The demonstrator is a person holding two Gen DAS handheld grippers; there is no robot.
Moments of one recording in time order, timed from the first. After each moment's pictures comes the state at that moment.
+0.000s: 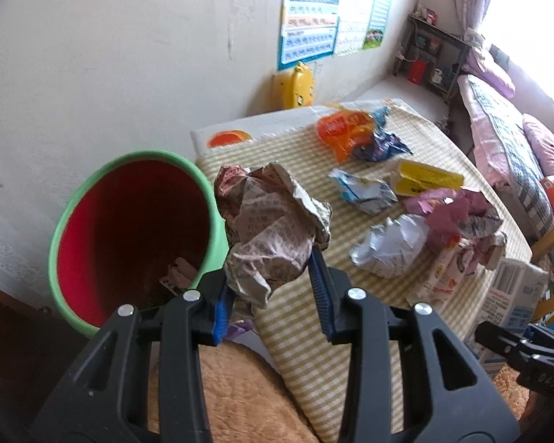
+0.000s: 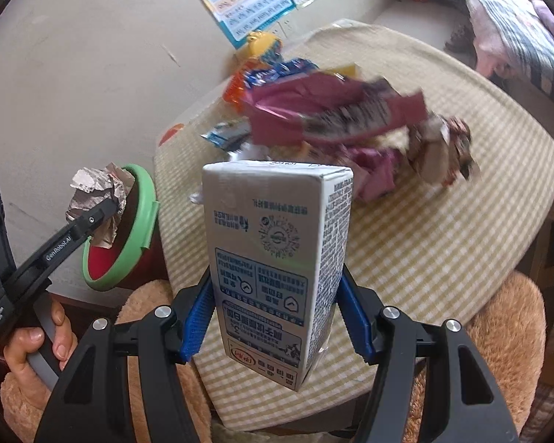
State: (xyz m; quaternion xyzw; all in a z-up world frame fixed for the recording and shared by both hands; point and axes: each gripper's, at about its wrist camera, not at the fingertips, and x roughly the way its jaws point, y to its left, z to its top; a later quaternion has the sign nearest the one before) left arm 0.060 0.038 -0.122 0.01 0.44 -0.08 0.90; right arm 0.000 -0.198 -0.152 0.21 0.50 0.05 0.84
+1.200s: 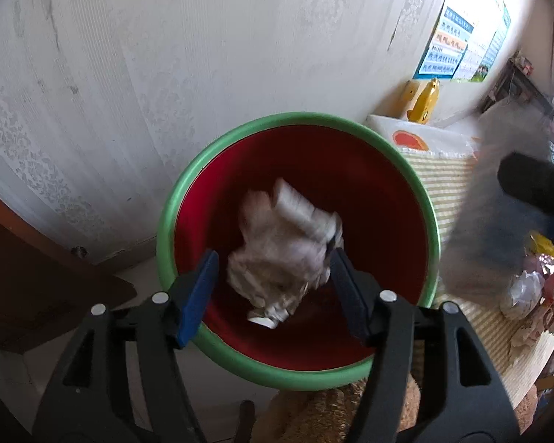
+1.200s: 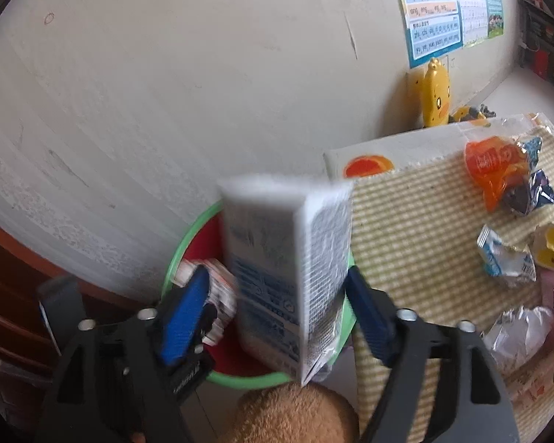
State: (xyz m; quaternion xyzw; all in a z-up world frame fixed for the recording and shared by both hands) left arm 0.097 0.212 -0.169 -0.09 0.48 0.07 0.87; right arm 0.161 0.034 -0.118 0.10 0.47 0.20 0.85
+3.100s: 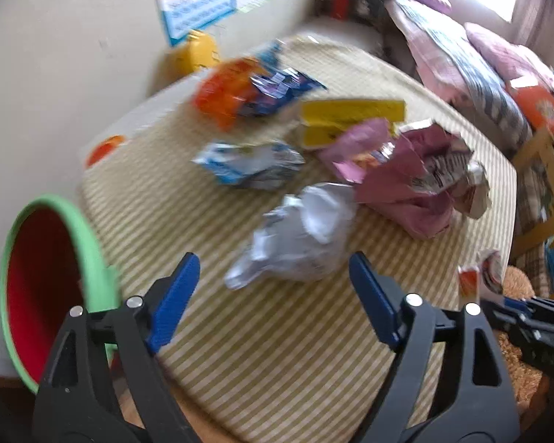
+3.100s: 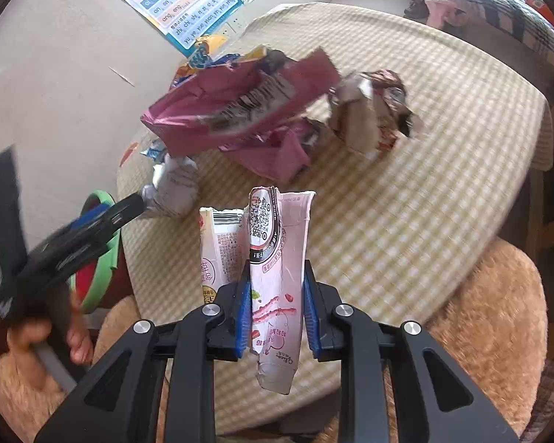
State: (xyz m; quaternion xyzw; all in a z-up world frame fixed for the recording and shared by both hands) left arm 0.094 -0.078 -0.174 0.13 0.49 -0.22 0.83; right arm -0.031 -0.272 -0.191 0.28 0.52 -0.01 0.81
